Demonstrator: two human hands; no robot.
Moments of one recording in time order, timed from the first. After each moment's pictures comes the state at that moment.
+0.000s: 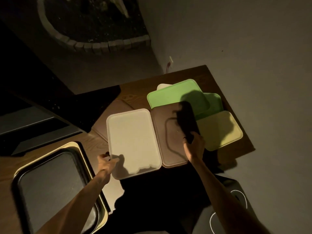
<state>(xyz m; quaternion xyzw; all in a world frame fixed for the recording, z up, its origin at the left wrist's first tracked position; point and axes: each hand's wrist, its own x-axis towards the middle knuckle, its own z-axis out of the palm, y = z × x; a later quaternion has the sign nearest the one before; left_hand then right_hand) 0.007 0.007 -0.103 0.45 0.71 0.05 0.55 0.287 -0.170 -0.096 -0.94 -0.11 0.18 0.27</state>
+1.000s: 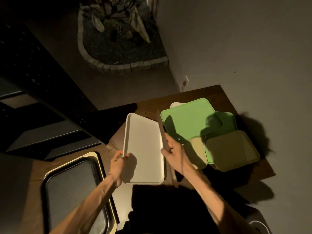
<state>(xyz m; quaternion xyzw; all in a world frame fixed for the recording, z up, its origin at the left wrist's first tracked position) 0.039 0.011 -0.015 0.41 0.63 0.17 0.65 0.229 -0.104 0.028 -0.71 -0.33 0.44 0.43</state>
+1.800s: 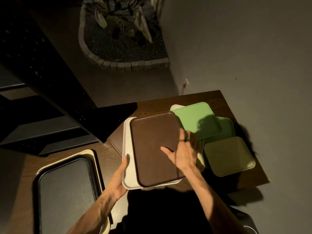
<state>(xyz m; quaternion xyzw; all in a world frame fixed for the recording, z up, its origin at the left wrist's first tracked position) 0.028 -0.020 -0.013 0.19 0.47 0.13 0.85 0.254 -0.093 0.015 -0.91 -0.36 0.17 0.12</state>
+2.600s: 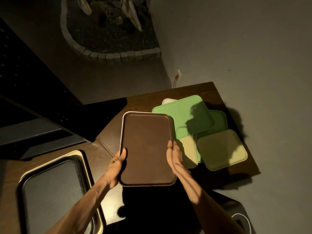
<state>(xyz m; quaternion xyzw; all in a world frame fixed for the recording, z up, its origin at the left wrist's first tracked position) 0.068 0.003 -0.029 0.37 0.55 0.10 0.74 0.256 -0.088 -0.050 -0.85 -0.04 0.37 0.38</state>
